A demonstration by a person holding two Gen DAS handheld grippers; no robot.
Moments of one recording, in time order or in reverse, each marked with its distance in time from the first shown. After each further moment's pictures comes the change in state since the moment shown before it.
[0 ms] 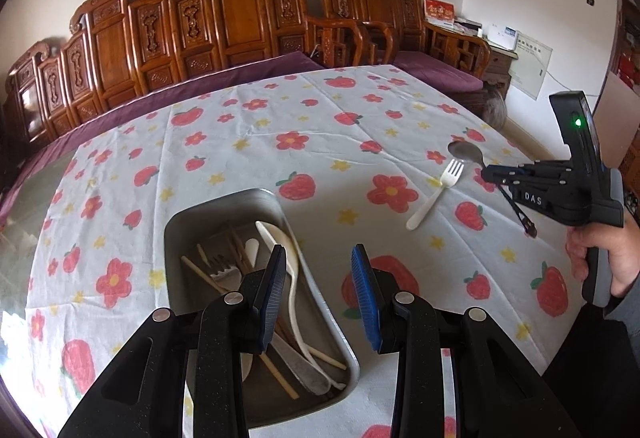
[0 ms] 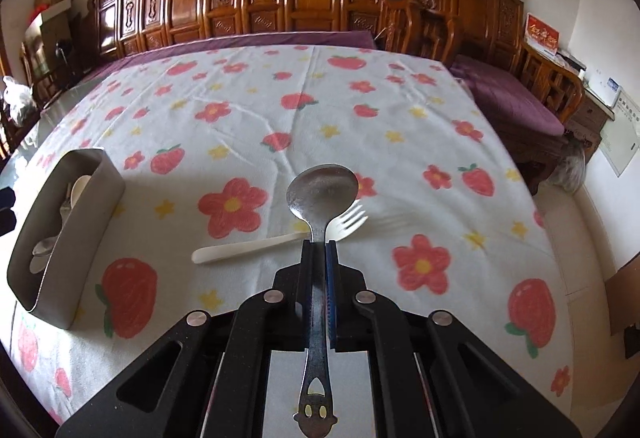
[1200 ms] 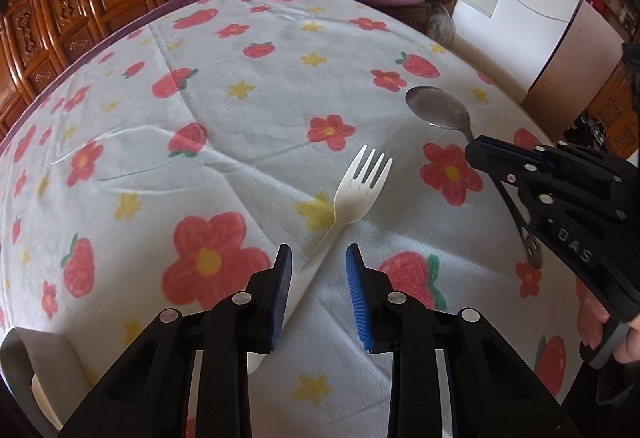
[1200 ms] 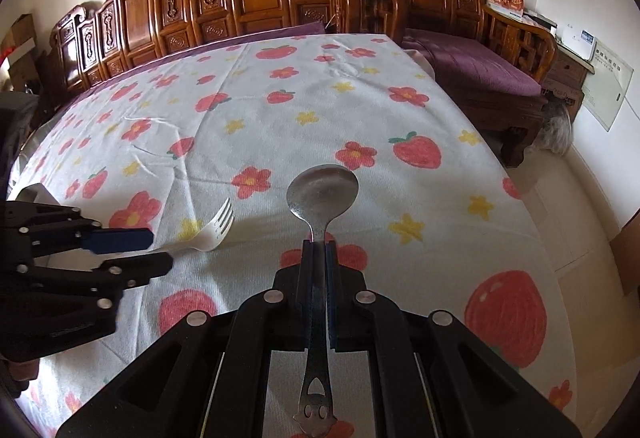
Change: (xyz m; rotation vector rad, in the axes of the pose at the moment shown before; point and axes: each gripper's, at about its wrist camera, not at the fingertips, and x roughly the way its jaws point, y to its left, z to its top) left arm 0.196 -0.141 0.070 0.163 0.292 -0.189; right arm 0.041 -0.083 -0.011 0.141 0.003 -0.027
